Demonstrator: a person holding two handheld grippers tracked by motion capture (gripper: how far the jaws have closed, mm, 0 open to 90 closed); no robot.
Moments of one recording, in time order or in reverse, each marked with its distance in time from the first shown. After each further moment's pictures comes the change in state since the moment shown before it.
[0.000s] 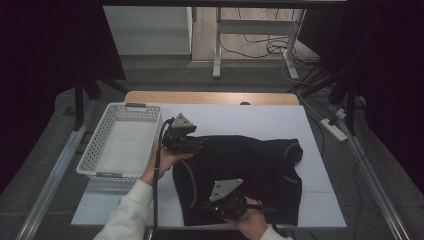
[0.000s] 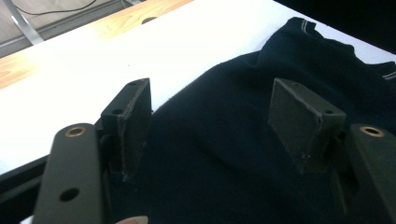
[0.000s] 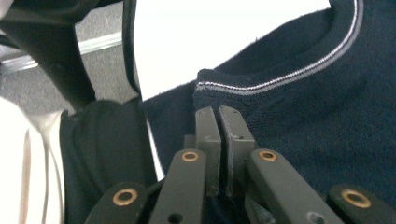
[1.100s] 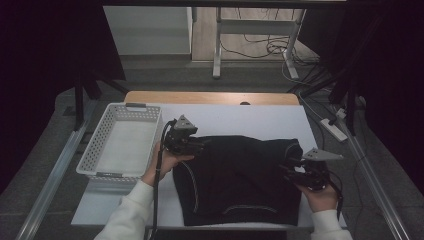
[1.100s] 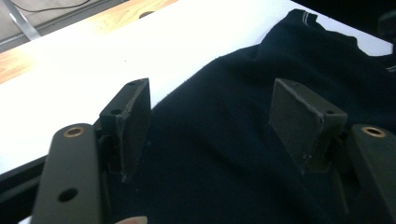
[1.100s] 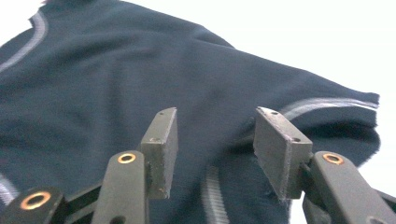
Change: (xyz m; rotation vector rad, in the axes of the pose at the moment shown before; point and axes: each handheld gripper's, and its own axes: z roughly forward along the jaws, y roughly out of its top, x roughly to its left) left arm -0.003 -0.002 0.005 0.020 0.003 0.015; right arm -0.121 -0.106 -0.160 -0.149 -0.539 0.437
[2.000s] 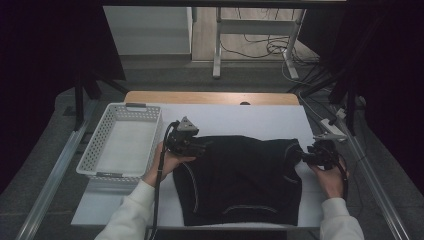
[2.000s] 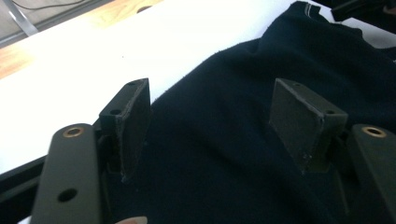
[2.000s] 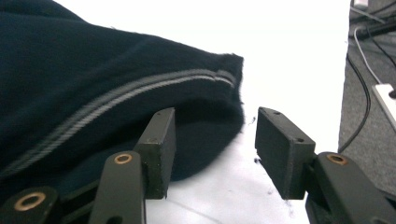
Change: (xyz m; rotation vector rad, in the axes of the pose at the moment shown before) left arm -0.003 -0.002 0.005 0.007 0.009 0.007; right arm -0.092 -0.002 0.042 0.144 -0.191 0.121
